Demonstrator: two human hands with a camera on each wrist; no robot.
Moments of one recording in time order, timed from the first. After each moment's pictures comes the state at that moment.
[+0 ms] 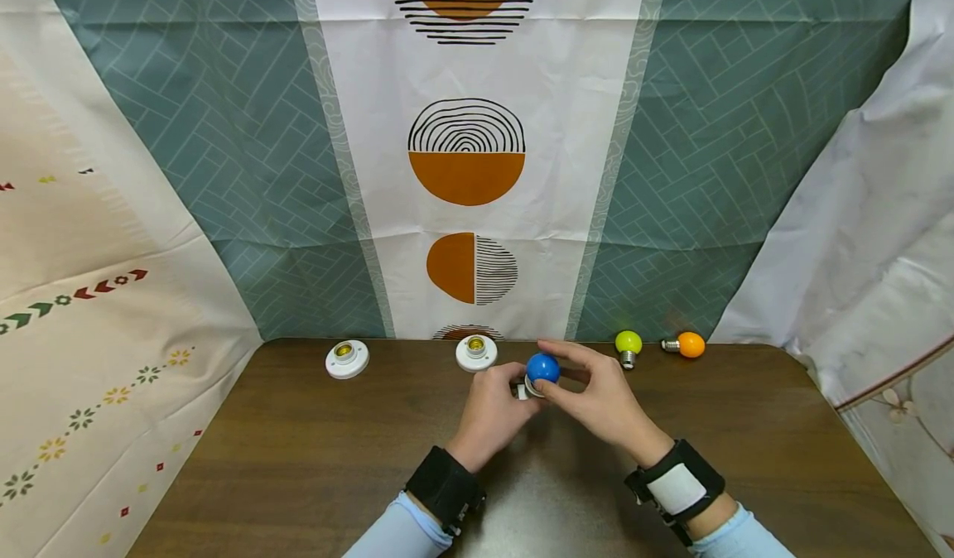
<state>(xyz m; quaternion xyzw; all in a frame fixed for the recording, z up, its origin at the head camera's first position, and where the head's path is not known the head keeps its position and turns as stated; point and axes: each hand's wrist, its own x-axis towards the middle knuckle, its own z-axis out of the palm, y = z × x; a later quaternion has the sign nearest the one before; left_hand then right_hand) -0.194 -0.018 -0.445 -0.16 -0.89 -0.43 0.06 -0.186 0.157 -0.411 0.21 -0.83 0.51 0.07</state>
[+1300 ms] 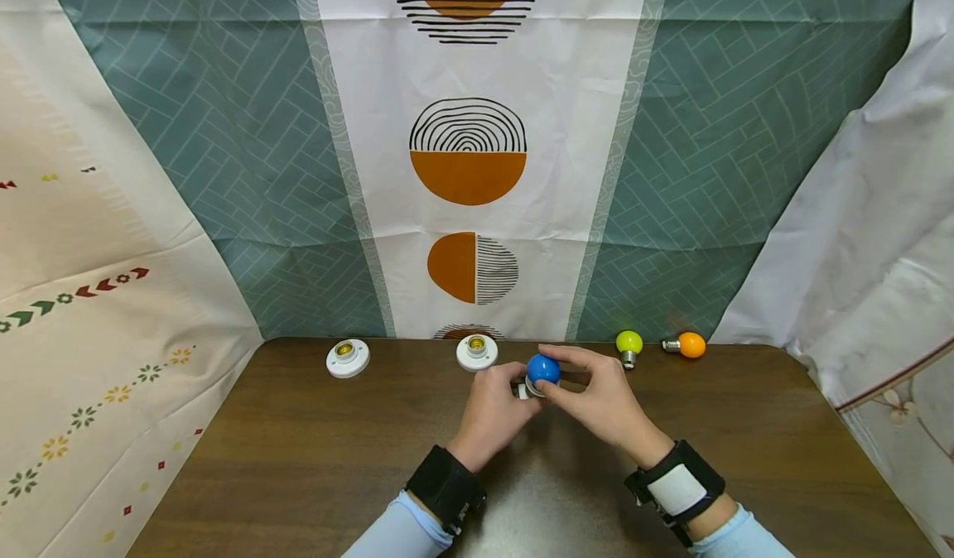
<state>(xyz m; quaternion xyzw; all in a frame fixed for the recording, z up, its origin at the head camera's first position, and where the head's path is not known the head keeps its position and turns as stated) -0.194 -0.018 -0.444 -0.15 -0.89 -0.43 0.06 -0.169 0.147 -0.382 0.20 -0.84 0.51 0.07</state>
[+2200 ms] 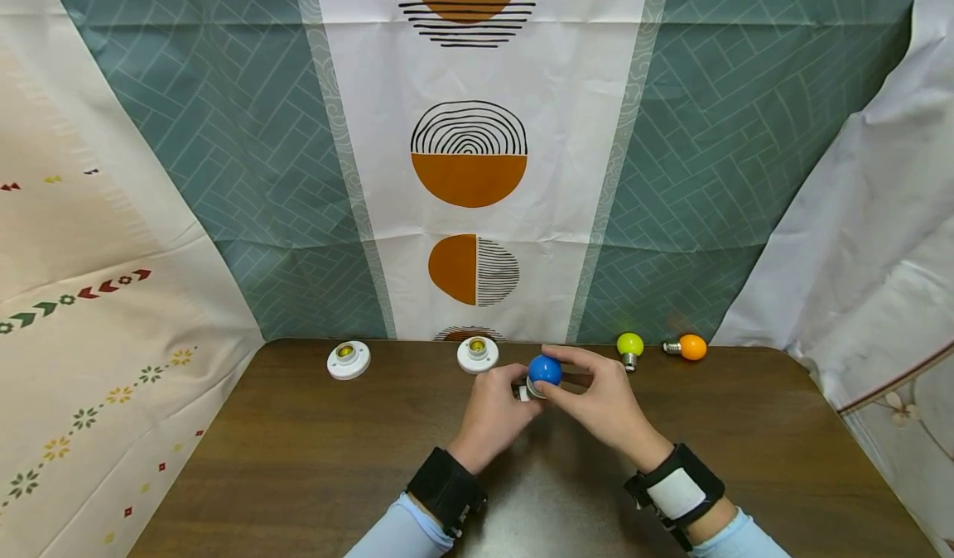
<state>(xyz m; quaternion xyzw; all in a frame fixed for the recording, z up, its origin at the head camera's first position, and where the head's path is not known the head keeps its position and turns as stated) -0.194 -0.018 -0.443 -0.15 -0.89 -0.43 0.06 -0.166 0.146 -0.379 0.18 -0.83 0.52 0.08</state>
